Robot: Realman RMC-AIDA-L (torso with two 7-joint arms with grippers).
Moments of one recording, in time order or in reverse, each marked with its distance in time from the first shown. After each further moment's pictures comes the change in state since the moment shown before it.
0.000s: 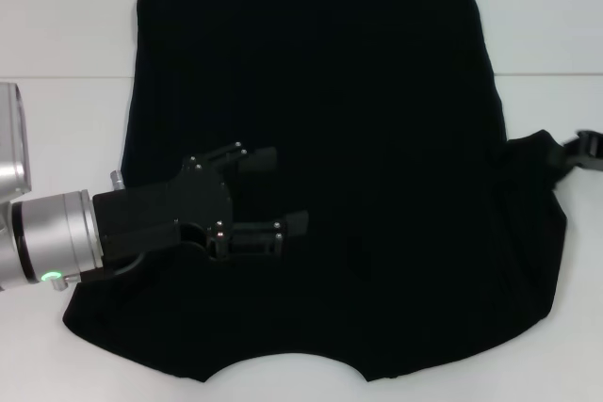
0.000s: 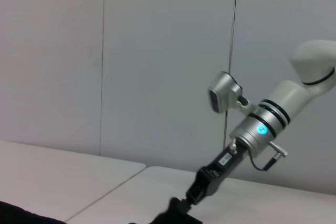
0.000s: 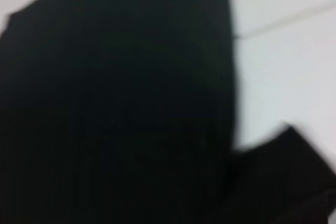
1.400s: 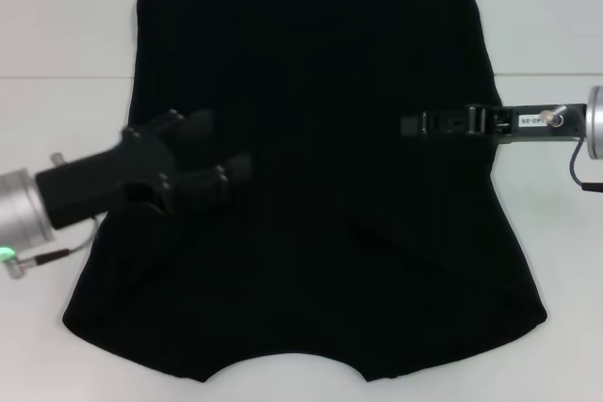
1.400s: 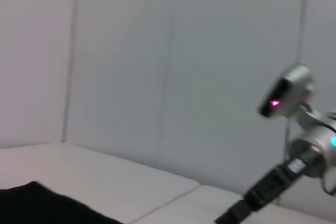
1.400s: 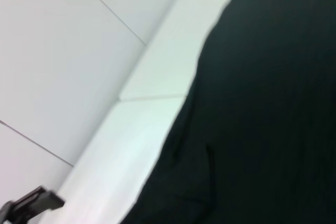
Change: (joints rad) left arm 0.014 0.022 -0.158 0.005 0.003 -0.014 -0.107; right arm 0.041 0.058 -0.183 0.003 0.382 -0.205 -0.201
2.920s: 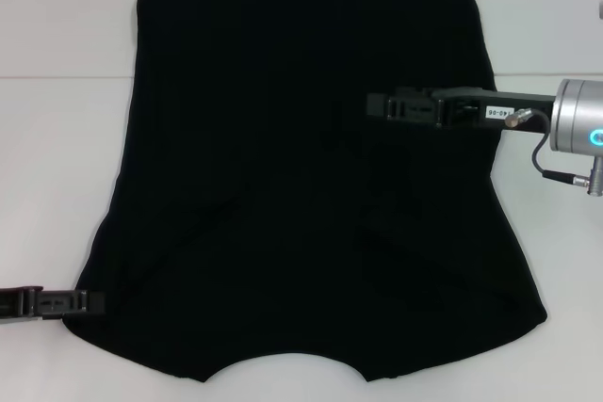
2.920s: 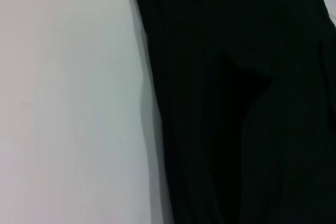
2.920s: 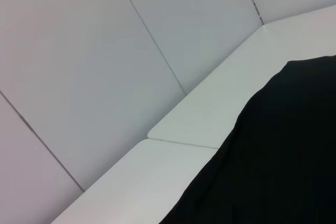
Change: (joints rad) left arm 0.030 0.081 -0.197 0.234 0.746 0.024 -0.912; right arm 0.012 0.036 -0.011 0.080 0.164 0.083 -0.364
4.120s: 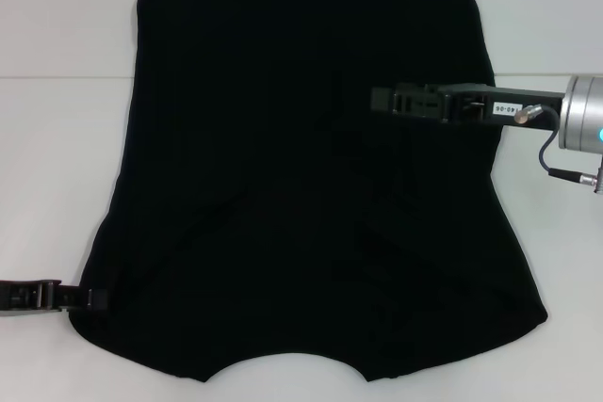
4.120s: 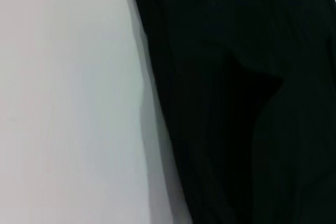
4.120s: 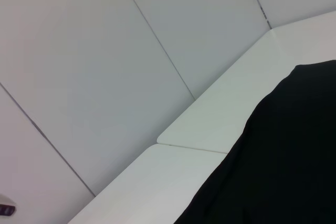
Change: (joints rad) left arm -0.038 0.016 0.024 -0.087 0.017 -0.080 0.009; right arm -0.009 -0.010 0.000 -0.002 0.023 -0.035 0.006
